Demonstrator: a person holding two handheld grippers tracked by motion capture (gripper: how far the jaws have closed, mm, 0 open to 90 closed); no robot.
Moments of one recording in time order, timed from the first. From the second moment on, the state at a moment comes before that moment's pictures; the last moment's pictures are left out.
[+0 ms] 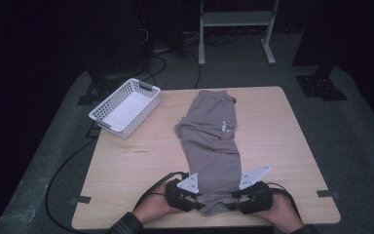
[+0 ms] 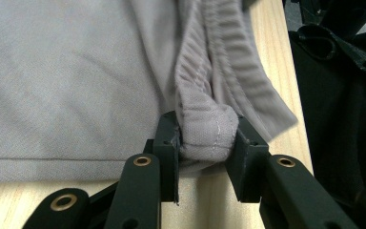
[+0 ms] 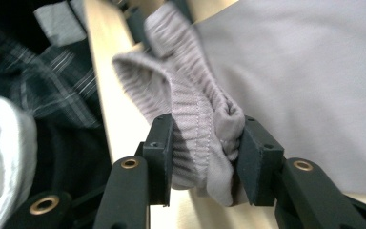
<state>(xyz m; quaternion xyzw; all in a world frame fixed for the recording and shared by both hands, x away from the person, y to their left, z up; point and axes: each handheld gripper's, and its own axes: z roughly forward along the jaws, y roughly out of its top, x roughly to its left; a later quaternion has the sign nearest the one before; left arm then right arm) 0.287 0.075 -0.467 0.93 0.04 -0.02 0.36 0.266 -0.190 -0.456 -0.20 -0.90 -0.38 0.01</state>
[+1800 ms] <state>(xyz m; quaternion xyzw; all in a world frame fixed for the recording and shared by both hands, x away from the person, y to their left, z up) 0.298 0.078 -0.468 0.93 0.08 -0.04 0.36 0.306 -0.194 -0.455 -0.18 -0.90 -0.40 0.05</state>
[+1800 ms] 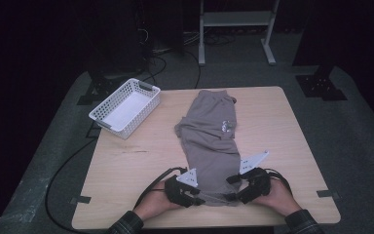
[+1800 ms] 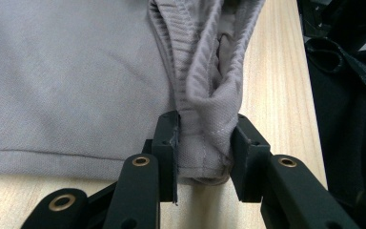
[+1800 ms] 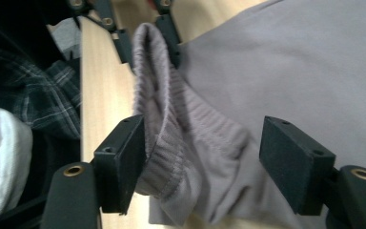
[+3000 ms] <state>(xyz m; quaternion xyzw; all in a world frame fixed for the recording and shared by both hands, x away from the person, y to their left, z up) 0.290 0.084 -0.440 0.92 0.04 -0.04 0.39 0.293 -0.178 -0.450 -0.14 -0.91 -0.39 0.07</state>
